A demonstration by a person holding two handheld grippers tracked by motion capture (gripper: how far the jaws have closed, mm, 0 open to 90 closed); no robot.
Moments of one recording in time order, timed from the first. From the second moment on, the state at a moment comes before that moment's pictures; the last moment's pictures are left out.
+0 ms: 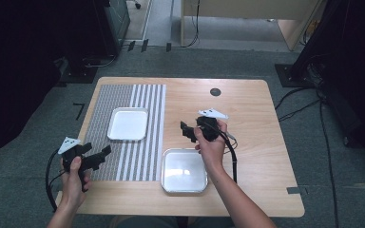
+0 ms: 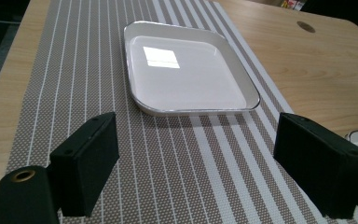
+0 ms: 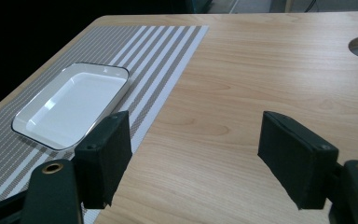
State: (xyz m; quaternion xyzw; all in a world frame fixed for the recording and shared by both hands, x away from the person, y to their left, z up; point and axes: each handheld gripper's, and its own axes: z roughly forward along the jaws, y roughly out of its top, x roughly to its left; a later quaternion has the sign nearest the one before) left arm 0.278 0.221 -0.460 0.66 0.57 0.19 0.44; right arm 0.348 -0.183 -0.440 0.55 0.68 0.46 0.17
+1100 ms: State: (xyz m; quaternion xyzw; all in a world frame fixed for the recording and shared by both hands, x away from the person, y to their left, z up) left arm 0.246 0.228 -0.482 0.67 0.57 0.24 0.42; right arm 0.297 -0.274 -0.461 0.59 0.64 0.45 0.19
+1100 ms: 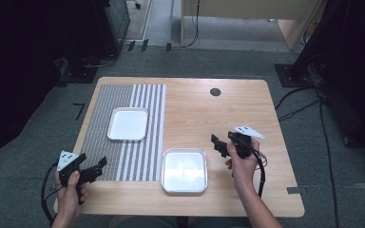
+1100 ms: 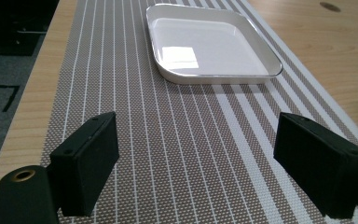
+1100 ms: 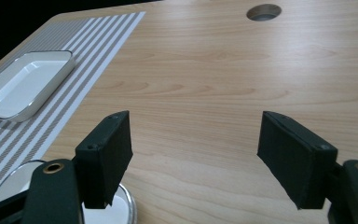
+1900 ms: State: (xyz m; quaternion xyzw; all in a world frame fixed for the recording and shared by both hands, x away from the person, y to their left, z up) left arm 0.241 0.236 -0.501 0.67 0.56 0.28 0.39; right arm 0.259 -0.340 -0.493 0.63 0.62 0.42 0.20
